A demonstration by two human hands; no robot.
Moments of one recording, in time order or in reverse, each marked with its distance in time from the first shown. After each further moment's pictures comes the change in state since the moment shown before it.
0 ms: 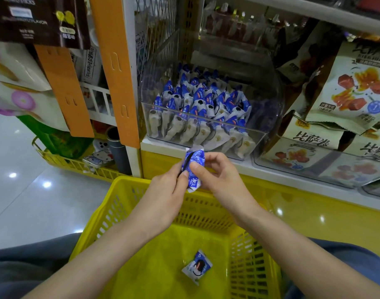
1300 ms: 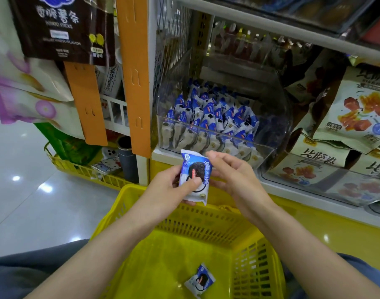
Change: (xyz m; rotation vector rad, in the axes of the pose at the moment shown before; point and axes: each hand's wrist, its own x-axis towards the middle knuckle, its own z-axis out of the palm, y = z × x) left_hand 0.007 0.016 -0.026 -0.508 -0.096 -0.209; right_hand 0.014 -0.021 -0.003 0.054 -0.042 0.038
